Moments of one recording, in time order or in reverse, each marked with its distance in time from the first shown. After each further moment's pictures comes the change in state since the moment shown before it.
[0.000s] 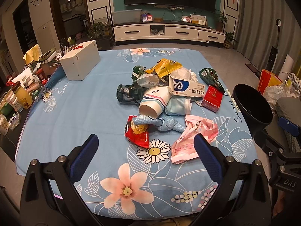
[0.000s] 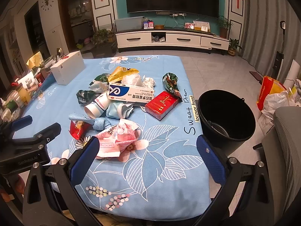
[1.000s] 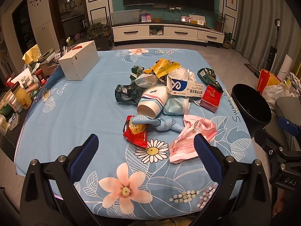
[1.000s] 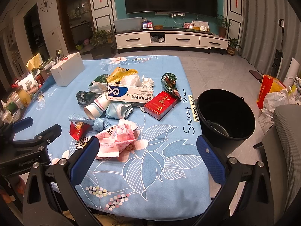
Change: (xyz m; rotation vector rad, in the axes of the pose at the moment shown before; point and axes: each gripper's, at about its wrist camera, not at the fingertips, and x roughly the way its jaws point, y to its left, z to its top) left arm 0.002 -0.004 -0.002 0.006 -0.003 -0.008; right arm -0.006 -0.002 0.000 0.004 -0.012 0.002
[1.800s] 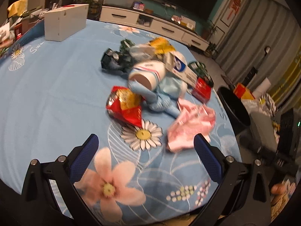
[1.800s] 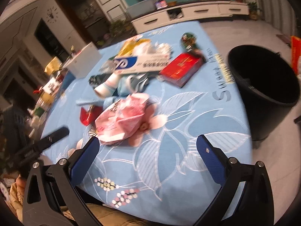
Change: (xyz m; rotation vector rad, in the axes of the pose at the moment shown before) left arm 0.067 0.055 -0.044 -0.207 0.052 -0.314; right arm 0.075 -0.034 -0.045 0.163 0.228 0.329
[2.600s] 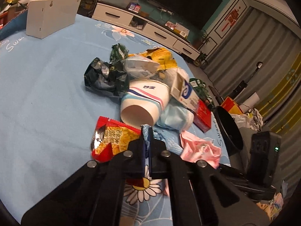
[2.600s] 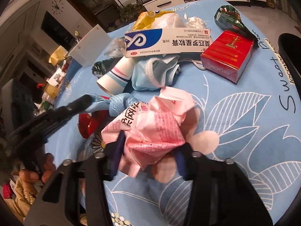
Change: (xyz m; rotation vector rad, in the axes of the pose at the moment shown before) left arm 0.063 0.019 0.048 -0.056 -0.012 -0.149; right arm 0.088 0.020 0.025 -0.027 0.075 0.109
